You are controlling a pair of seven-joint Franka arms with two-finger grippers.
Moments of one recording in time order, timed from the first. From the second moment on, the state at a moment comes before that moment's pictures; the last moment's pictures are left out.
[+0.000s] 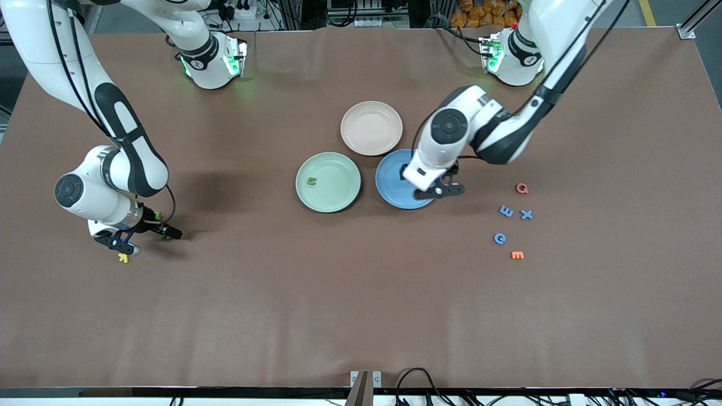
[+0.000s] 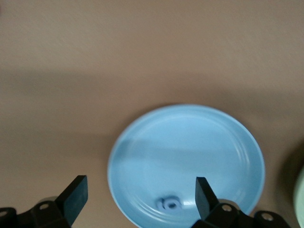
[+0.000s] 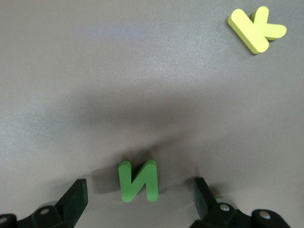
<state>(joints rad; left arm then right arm) -0.03 0.44 -0.65 -1.99 0.26 2.23 -0.91 -0.07 0.53 -0.06 -2.08 0.17 2.59 0.11</state>
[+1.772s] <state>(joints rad) 0.33 0.53 -0.62 -1.98 0.40 2.40 -0.64 -0.07 0.52 -0.06 -2.08 0.17 2.60 0.11</state>
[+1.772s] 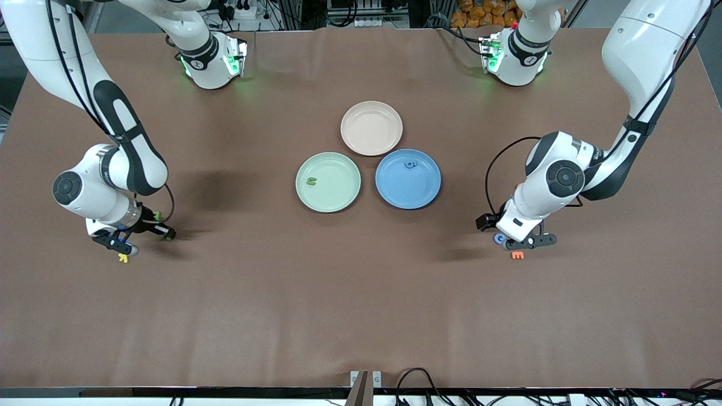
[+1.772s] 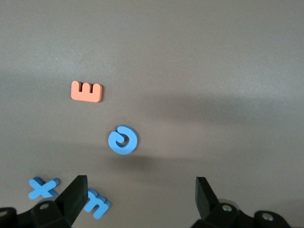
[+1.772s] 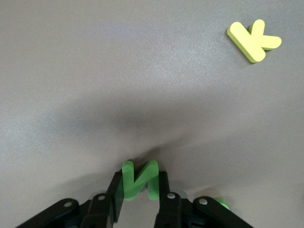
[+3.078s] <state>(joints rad) 0.32 0.64 -0.57 -1.97 0.56 2.48 -0.64 0.27 0.36 -0.01 -2.08 0.17 2.38 0.47</state>
